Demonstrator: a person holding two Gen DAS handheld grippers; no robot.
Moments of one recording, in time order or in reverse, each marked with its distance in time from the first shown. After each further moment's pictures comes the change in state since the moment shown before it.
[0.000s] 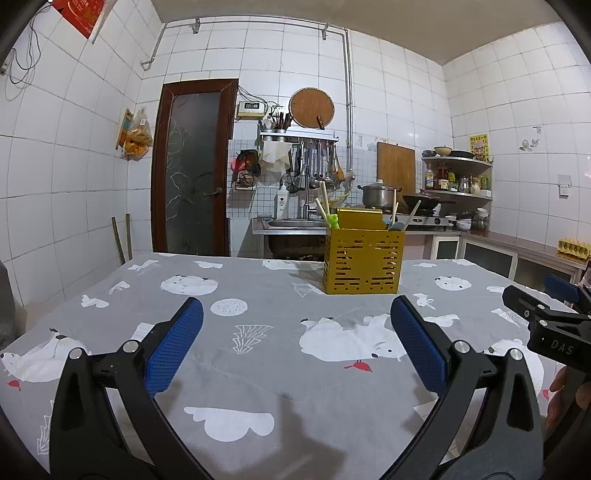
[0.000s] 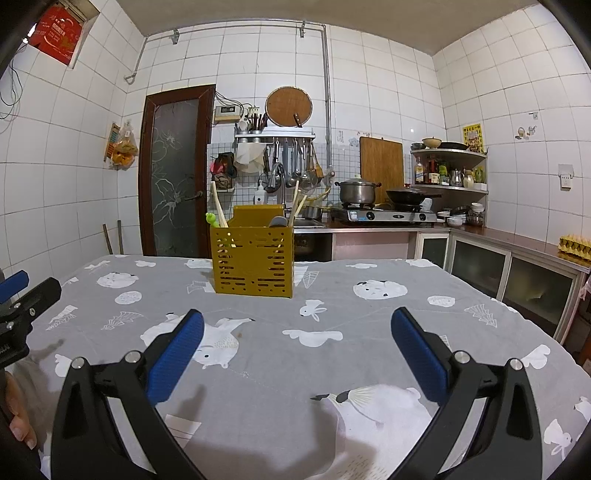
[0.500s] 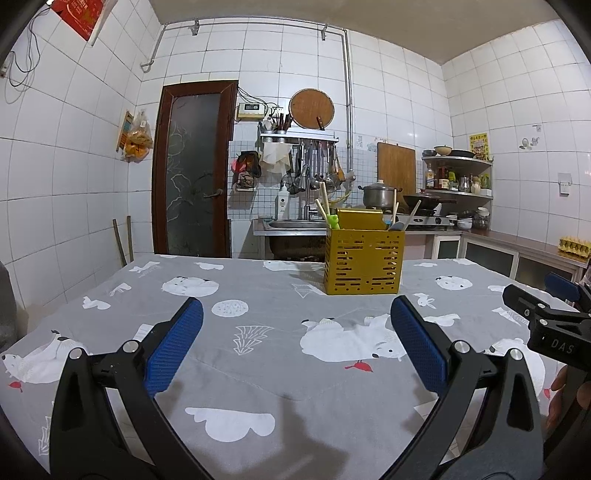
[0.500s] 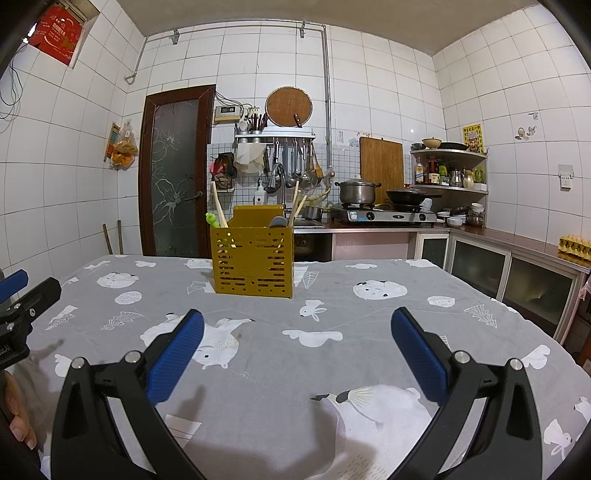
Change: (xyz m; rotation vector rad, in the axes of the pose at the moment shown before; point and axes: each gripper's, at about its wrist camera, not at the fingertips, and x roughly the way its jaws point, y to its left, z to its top) left arm 0.000 0.000 0.001 0.004 -0.001 0.002; right arm 0.000 0.000 -0.001 0.000 0.000 0.000
